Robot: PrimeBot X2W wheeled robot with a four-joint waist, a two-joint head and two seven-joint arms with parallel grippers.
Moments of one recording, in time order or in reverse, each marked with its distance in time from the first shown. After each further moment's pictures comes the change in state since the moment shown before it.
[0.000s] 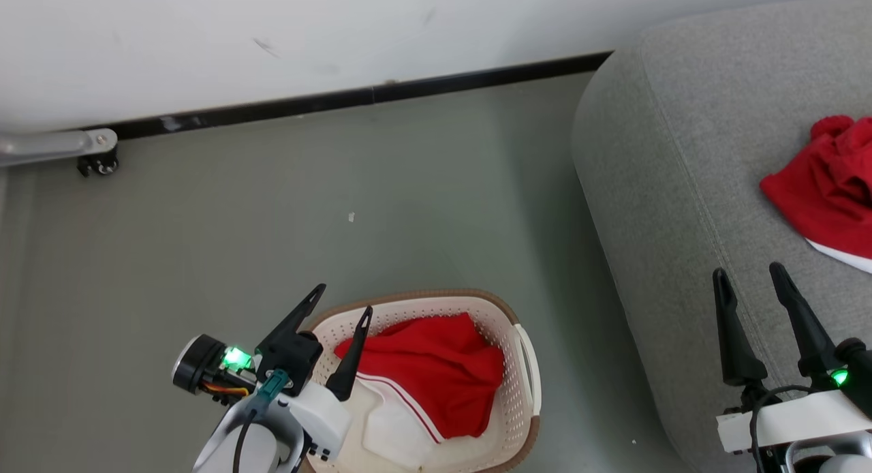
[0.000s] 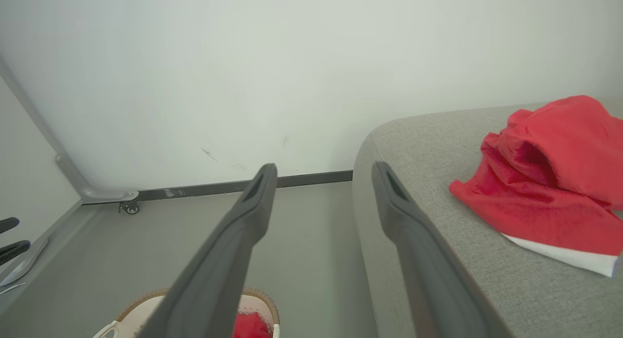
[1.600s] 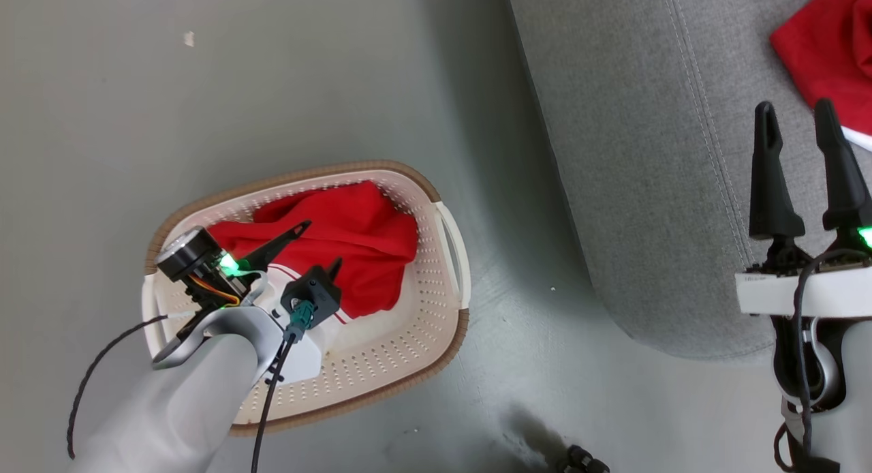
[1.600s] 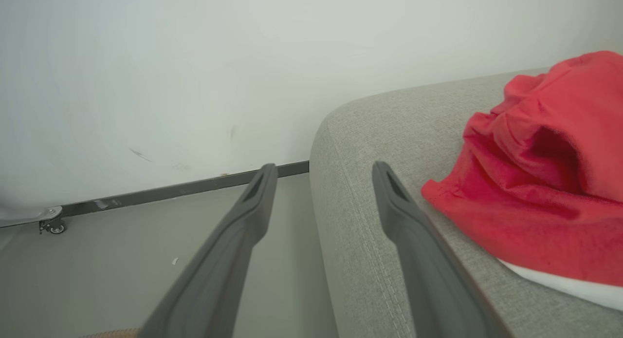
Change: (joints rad) left arm -0.362 0.061 -0.204 0.309 0.316 -0.052 0.025; right arm -0.335 0.000 0.006 -0.010 0.156 0.000 -0.020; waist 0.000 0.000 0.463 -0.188
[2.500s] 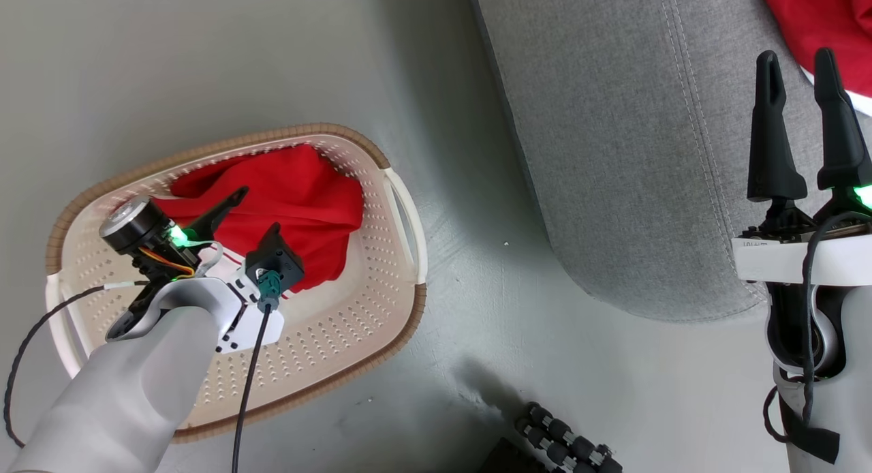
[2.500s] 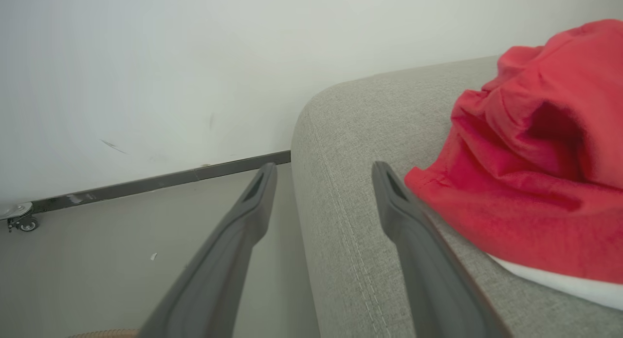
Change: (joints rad) left arm -0.106 0.031 -0.011 0.145 0.082 0.097 0.029; right arm -0.091 0.001 0.038 -0.002 0.080 0.000 0.000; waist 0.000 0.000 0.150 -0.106
